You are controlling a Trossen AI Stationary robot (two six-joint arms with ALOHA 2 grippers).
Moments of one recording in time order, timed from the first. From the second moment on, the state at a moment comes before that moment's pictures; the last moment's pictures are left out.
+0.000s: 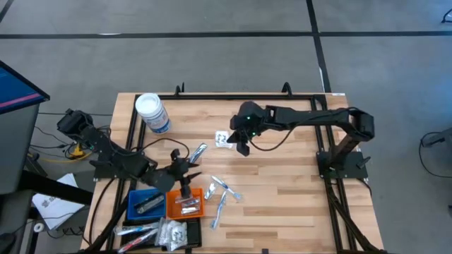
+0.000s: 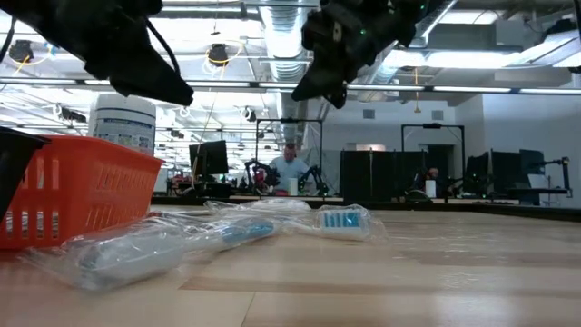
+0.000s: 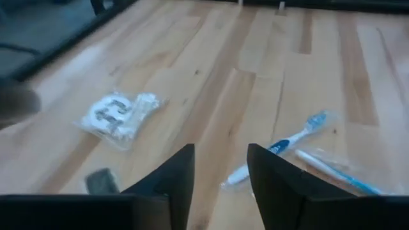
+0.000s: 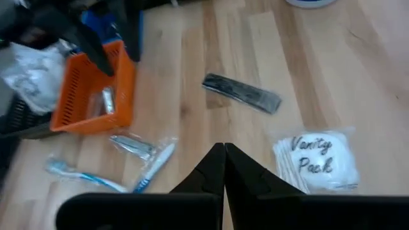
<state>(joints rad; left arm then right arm) -0.53 1.23 0.56 0.00 -0.78 -0.46 -0.21 1.66 1.25 -0.32 -0.30 0.06</state>
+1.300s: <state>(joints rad) -0.53 1.23 0.56 0.02 -0.64 -0.56 -0.31 2.05 1.45 -0.53 -0.28 0.21</state>
